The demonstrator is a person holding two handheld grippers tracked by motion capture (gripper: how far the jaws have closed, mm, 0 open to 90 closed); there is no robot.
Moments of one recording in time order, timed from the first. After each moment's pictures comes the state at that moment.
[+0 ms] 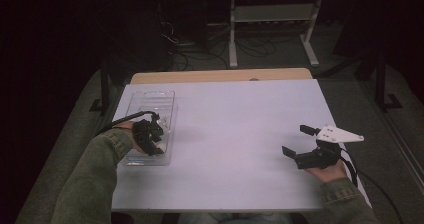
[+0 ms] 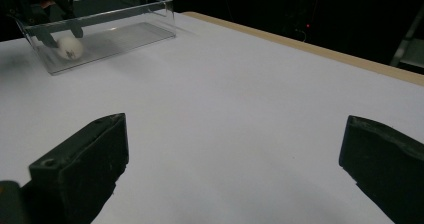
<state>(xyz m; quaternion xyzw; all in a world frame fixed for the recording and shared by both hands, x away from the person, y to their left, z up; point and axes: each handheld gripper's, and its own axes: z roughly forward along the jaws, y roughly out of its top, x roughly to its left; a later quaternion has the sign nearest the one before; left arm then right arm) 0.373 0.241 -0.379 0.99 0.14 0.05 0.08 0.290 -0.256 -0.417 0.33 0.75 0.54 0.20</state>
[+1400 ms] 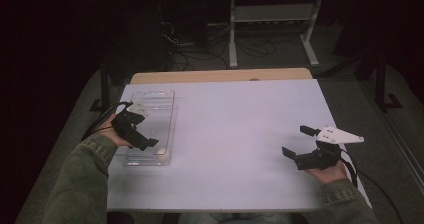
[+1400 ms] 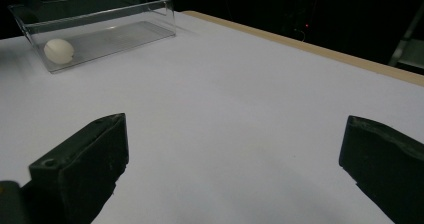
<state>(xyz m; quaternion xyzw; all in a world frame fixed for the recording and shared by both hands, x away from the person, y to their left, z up) 0.364 0.287 -0.350 0.92 0.27 0.13 0.25 0.287 -0.255 -0.417 0.33 0.75 0.54 0.20</state>
